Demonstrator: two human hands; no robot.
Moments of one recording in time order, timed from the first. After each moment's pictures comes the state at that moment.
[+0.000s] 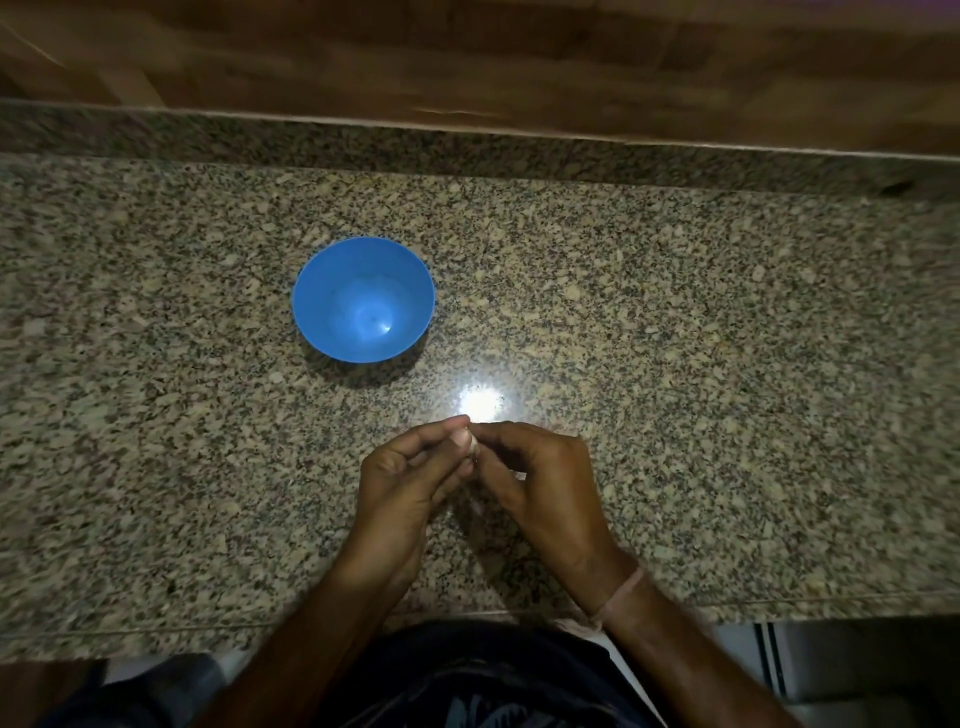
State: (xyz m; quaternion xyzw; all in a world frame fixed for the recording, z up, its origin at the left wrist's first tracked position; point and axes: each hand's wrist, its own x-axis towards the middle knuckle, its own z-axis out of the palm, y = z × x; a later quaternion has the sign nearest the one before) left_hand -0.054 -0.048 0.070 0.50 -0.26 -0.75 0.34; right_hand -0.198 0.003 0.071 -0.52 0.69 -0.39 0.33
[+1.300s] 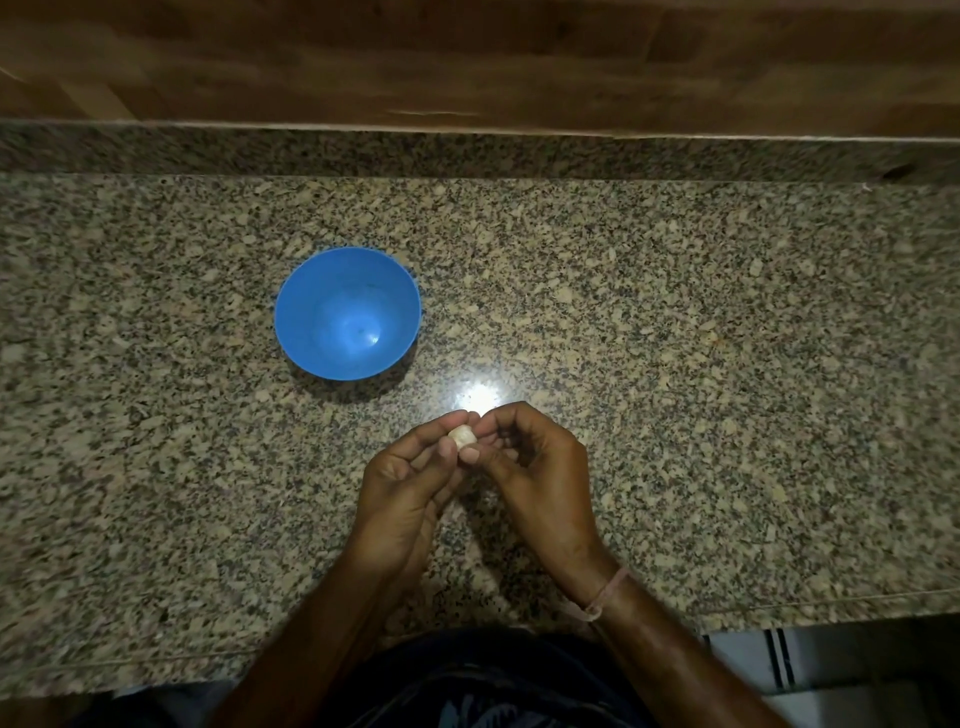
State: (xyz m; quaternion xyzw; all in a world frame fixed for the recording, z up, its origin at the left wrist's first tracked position) left_hand -0.069 -0.062 0.072 0.42 -0.22 -0.80 0.36; right_hand -0.198 -0.015 0.078 -0.32 0.67 -0.51 0.43
